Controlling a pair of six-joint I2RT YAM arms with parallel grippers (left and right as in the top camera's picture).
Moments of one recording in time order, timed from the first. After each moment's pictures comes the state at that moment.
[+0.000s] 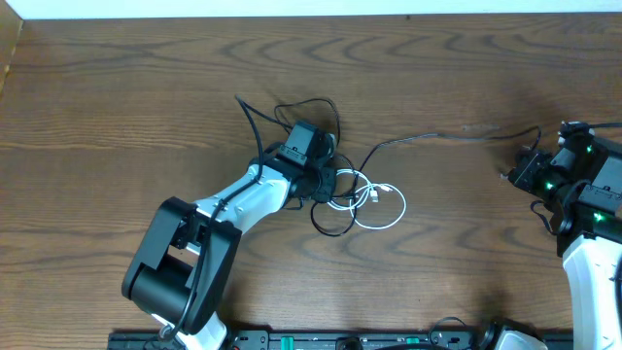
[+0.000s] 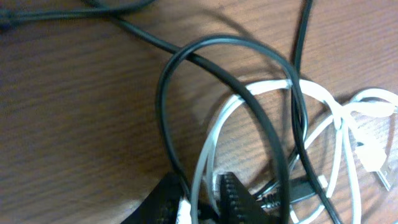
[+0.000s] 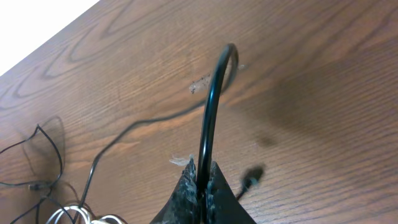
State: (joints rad) left arm -0.49 1.80 0.97 -0.31 0.24 -0.27; right arm -0.34 1.16 0.73 -0.33 -0.36 0.26
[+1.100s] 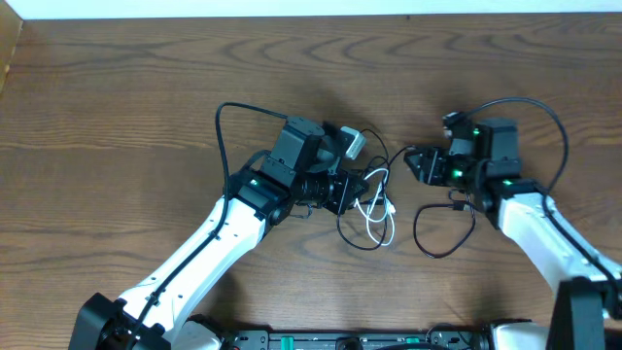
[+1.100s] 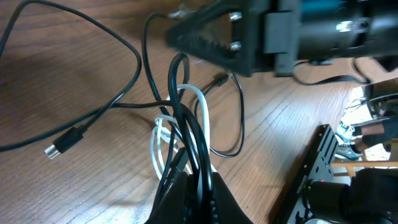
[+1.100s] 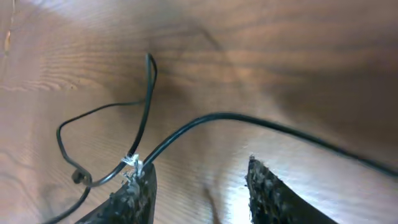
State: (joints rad) left arm -0.57 1.42 0.96 -0.37 0.59 -0.27; right arm 0.11 1.49 0.73 -0.10 -0.51 0.41
